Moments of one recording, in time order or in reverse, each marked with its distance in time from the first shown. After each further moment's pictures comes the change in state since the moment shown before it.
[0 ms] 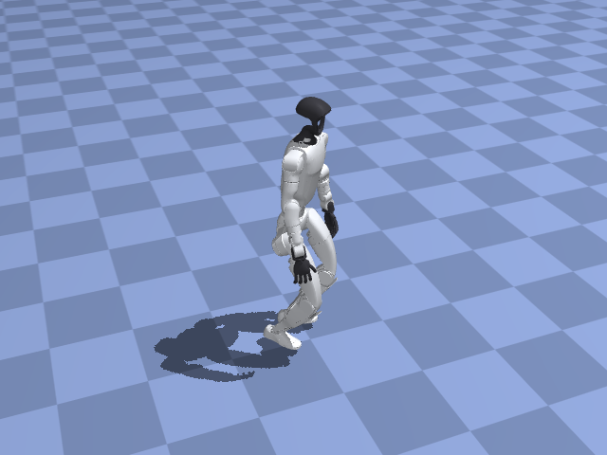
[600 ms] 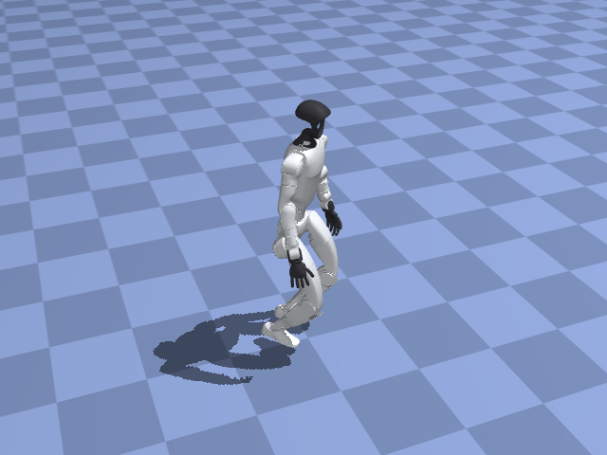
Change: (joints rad) left arm 0.054 0.035 0.050 -0.055 -0.109 -0.011 0.144; right arm 0.081 -0.004 -0.052 -0.058 0.096 -0.003 -0.131; waist 0.021 0.001 0.026; left_leg 0.042 0.054 -0.003 0.086 0.048 -0.005; right_leg 0.038 0.059 0.027 0.047 -0.002 -0.095
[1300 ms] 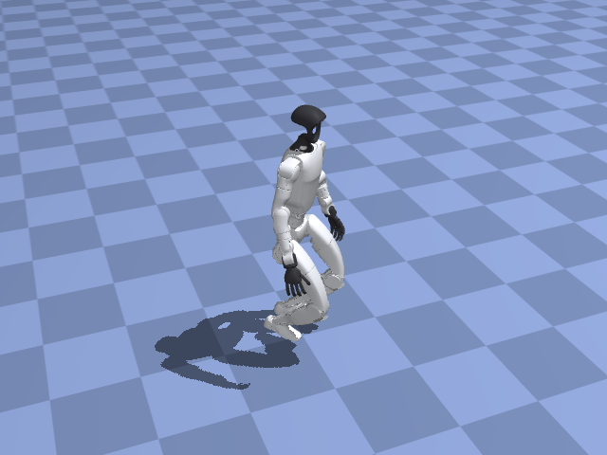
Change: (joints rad) left arm 0.058 0.035 0.006 -0.126 0.033 0.036 0.026; right arm 0.065 -0.058 -0.110 -0.092 0.065 -0.003 -0.096; waist -0.031 -0.030 -0.052; left_leg -0.143 -0.013 0.004 0.303 -0.140 0.037; right_leg -0.126 -0.017 -0.044 0.278 -0.171 -0.043
